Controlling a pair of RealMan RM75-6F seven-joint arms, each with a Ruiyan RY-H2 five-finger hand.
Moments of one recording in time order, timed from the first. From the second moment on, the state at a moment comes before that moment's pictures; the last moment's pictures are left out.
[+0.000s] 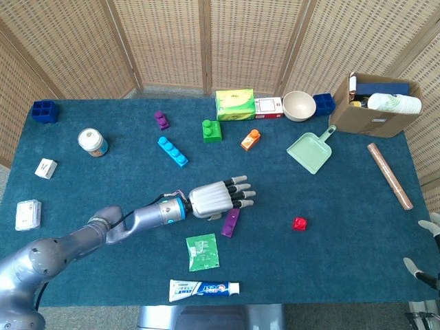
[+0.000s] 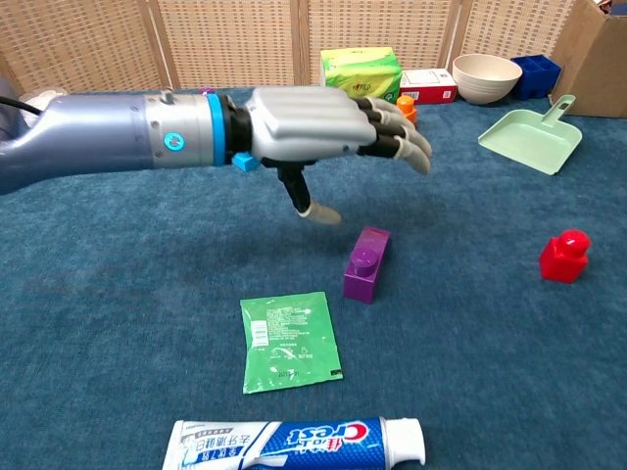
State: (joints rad) left arm -1.20 -1.73 0.07 -0.87 1.83 1.02 -0.30; right arm -0.10 -1.05 0.09 -1.71 -1.52 1.70 -0.04
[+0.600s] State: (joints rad) left arm -0.93 -1.30 0.09 -1.32 1.69 1.18 -0.15; right arm 0.00 -1.01 0.10 -1.72 -1.53 1.55 0.00
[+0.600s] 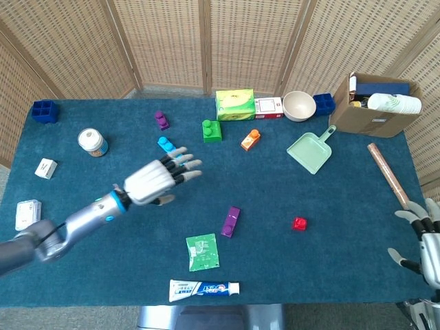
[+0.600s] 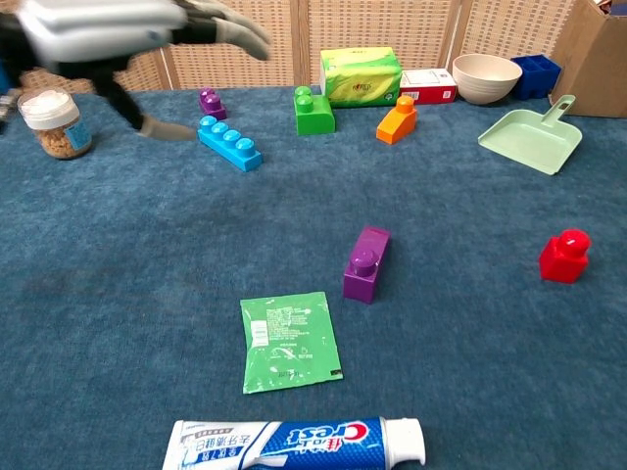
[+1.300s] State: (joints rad) left arm -0.40 -0.90 0.26 -1.58 1.67 1.57 -0.11; right arm 0.23 -1.06 0.07 -1.77 -1.62 1.24 0.01
